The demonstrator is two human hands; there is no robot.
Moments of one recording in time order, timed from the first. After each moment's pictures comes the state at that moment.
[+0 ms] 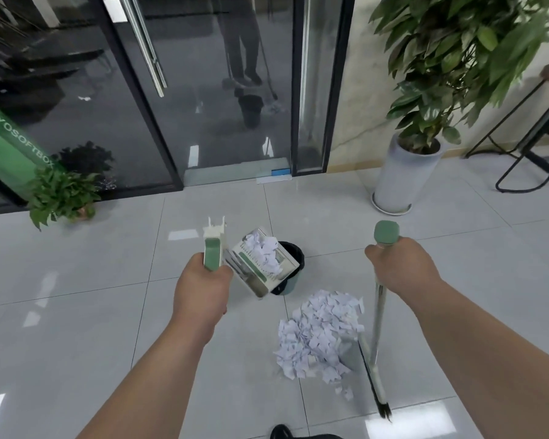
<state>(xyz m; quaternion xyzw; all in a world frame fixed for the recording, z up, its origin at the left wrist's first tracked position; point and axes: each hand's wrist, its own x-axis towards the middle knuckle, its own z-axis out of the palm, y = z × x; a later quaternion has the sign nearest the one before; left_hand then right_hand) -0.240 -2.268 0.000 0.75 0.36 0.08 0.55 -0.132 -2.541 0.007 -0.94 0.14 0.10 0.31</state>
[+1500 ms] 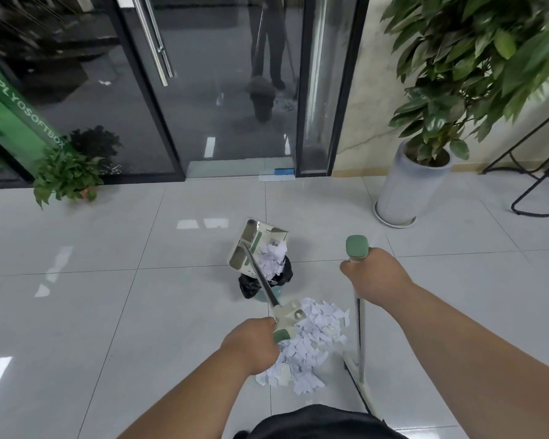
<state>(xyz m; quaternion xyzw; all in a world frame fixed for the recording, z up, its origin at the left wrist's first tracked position) -0.196 -2.418 -0.111 0.92 0.15 -0.29 0.23 -0.059 -2.616 -0.021 -0.93 -0.02 0.21 0.30</state>
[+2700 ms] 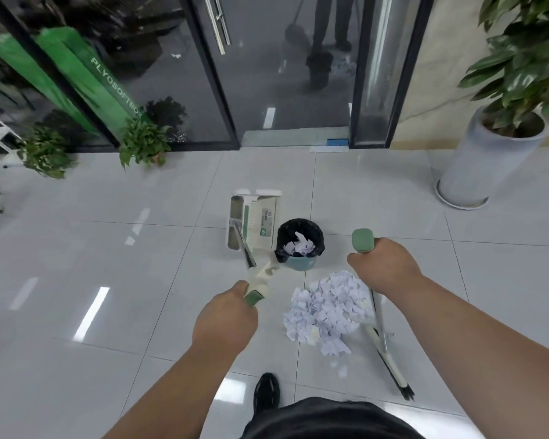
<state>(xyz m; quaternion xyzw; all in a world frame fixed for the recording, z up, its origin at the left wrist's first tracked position) -0.280 -2.447 -0.052 0.91 0.37 -0.10 0.17 -0.085 -2.639 -0.048 -0.93 -0.08 0.24 0.27</state>
